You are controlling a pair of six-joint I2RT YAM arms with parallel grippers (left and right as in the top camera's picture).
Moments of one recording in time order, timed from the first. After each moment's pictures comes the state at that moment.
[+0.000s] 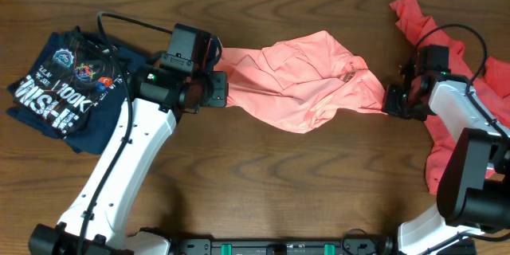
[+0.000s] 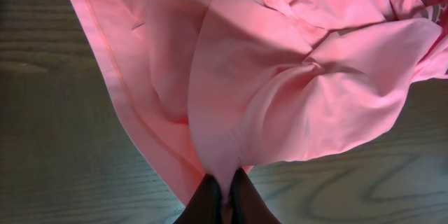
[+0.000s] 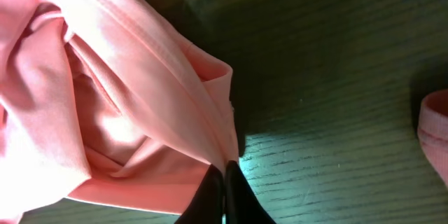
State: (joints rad) left arm -0.32 1.46 1.33 -0.97 0.09 -0.25; right arm -0.17 1.79 1.08 -0.64 -0.11 0.14
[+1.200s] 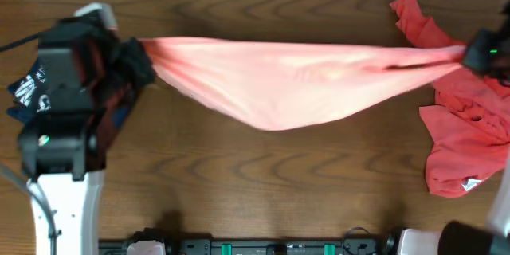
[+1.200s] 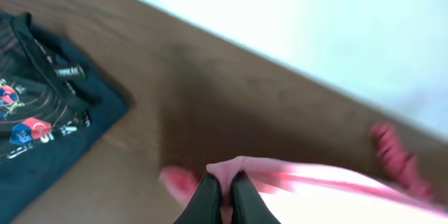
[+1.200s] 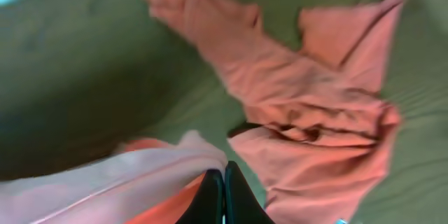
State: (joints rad) left arm 0.03 1.15 1.45 -0.87 0.15 -0.46; right arm -0.31 1.52 1.77 -1.20 0.06 0.15
